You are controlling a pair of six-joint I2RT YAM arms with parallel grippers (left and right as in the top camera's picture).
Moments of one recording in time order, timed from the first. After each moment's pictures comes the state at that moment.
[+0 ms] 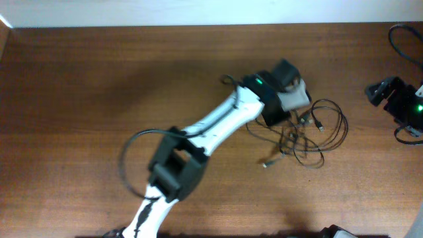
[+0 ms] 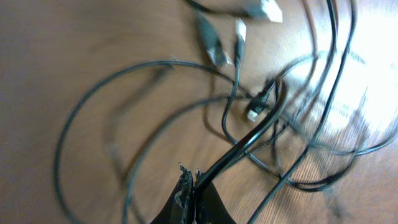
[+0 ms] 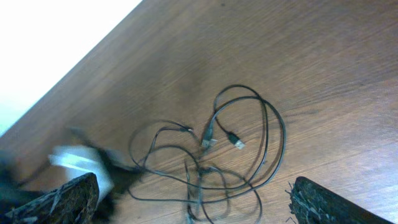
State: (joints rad) left arm -0.75 2.27 2.03 -0.87 0.22 0.39; right arm -0.52 1.37 1.47 -1.10 -0.47 0.19
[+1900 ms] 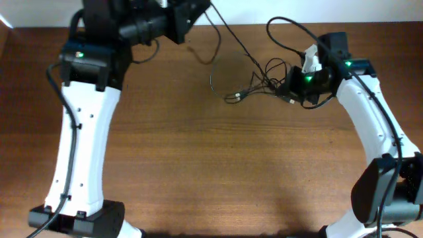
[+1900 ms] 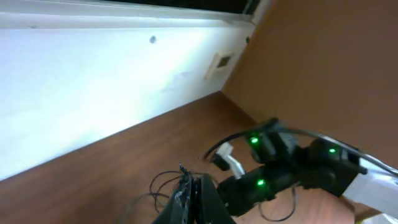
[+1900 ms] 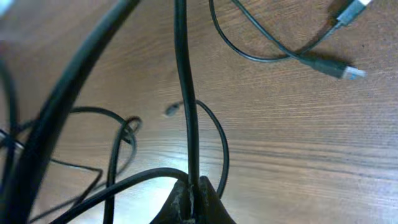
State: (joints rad) left arm -0.17 1.71 2.12 -0.69 0.74 -0.16; right arm 0.04 1.80 1.52 -0.90 -0.48 0.42
